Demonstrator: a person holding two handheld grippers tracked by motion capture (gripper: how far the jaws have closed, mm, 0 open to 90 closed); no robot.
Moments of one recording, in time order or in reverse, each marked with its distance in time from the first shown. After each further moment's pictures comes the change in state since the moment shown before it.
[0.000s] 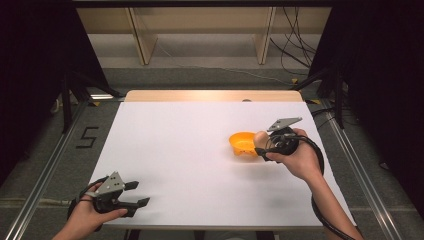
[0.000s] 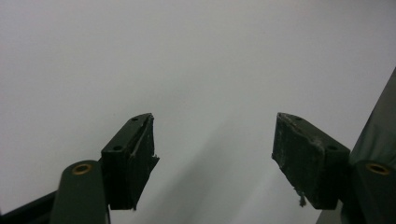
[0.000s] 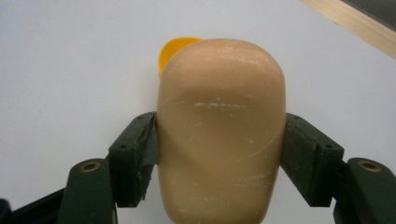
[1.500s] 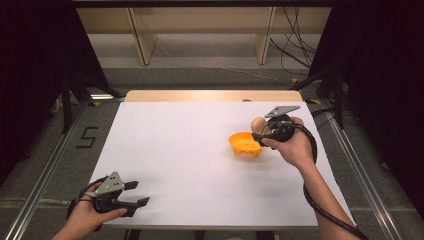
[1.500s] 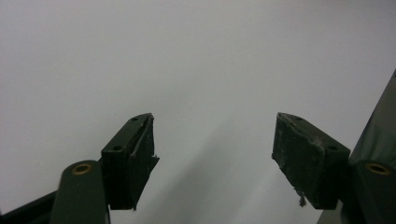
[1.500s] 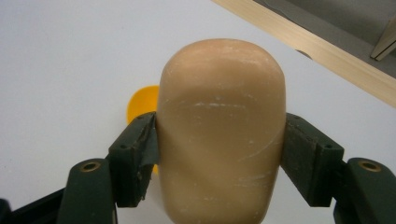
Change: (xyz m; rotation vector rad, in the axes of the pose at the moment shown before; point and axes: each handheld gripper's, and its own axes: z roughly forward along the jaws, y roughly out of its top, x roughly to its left) left arm 0.003 0.000 -0.001 -0.006 0.007 0.027; right arm -0.015 0.027 0.011 -0.081 -0.051 0.023
